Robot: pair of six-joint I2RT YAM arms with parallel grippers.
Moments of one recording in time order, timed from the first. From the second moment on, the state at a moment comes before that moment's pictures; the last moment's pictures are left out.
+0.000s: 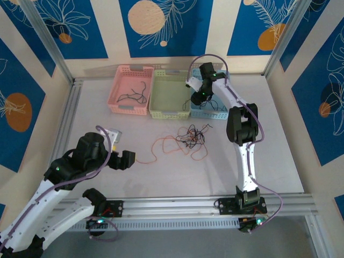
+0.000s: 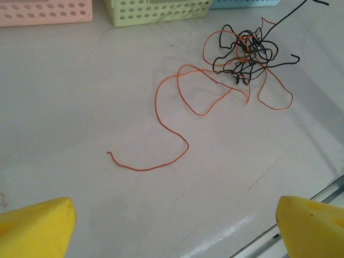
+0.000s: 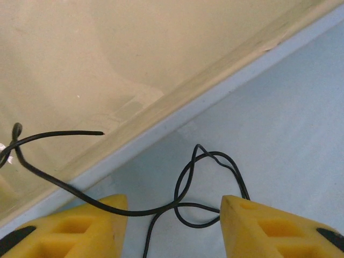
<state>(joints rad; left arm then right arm) -0.62 0.65 0.89 -0.98 0.05 -0.31 0.25 2.32 2.09 -0.90 -0.14 -0.65</state>
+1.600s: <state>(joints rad) -0.60 1.29 1.14 -0.60 0.11 -0.20 0.31 2.16 2.08 -0.95 -0.29 0.12</state>
